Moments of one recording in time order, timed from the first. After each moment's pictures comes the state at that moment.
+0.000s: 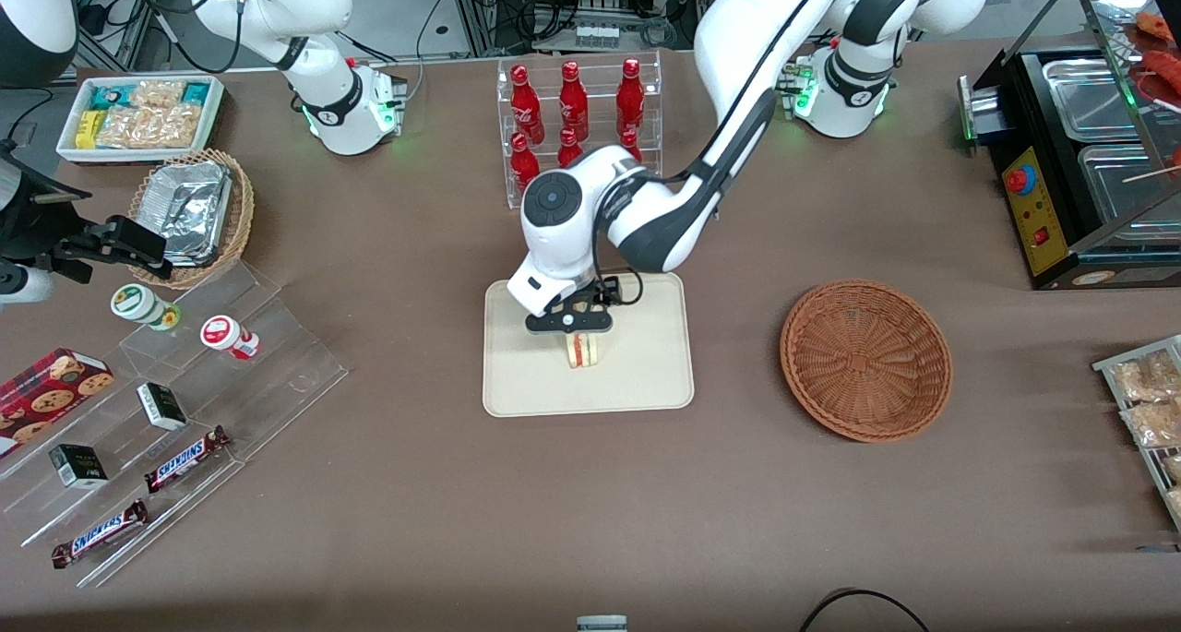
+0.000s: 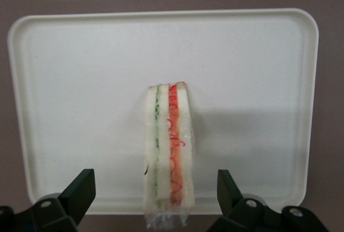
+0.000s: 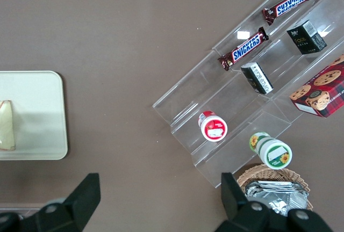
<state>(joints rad) -0.79 0.72 -0.07 -1.30 0.07 2.01 -0.91</state>
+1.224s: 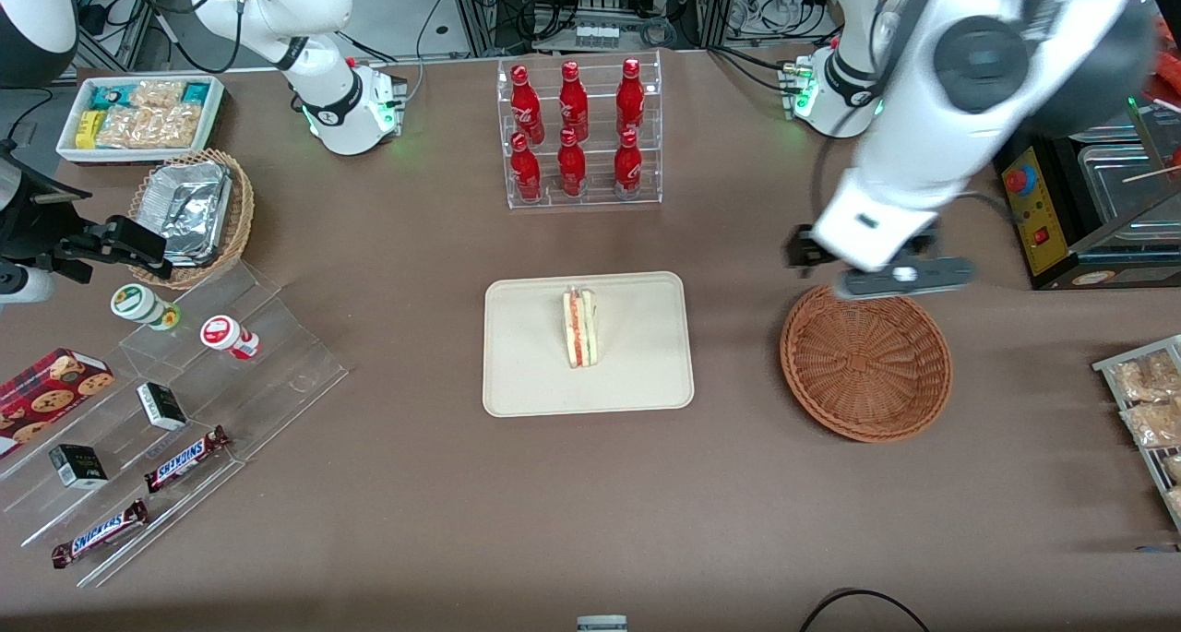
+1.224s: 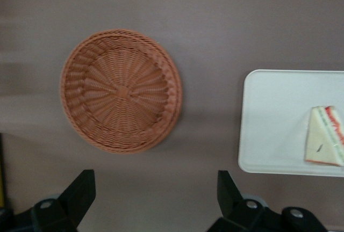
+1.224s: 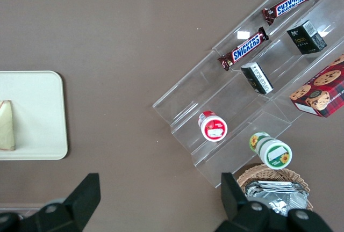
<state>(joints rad) -0.28 0.07 -0.05 -1.64 0.07 1.67 -0.39</state>
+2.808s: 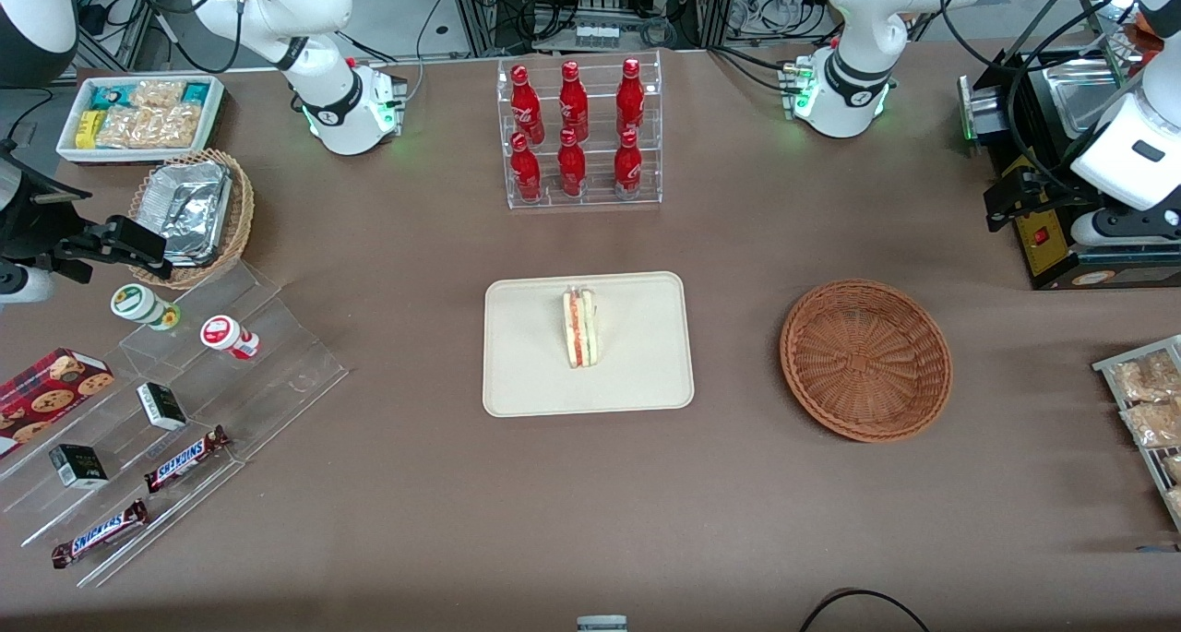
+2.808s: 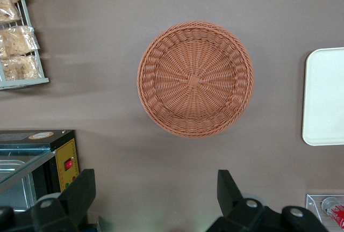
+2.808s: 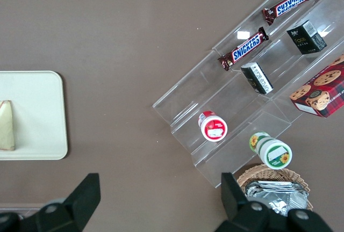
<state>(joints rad) -0.04 -0.08 -0.03 -1.68 0.06 1.57 -0.04</state>
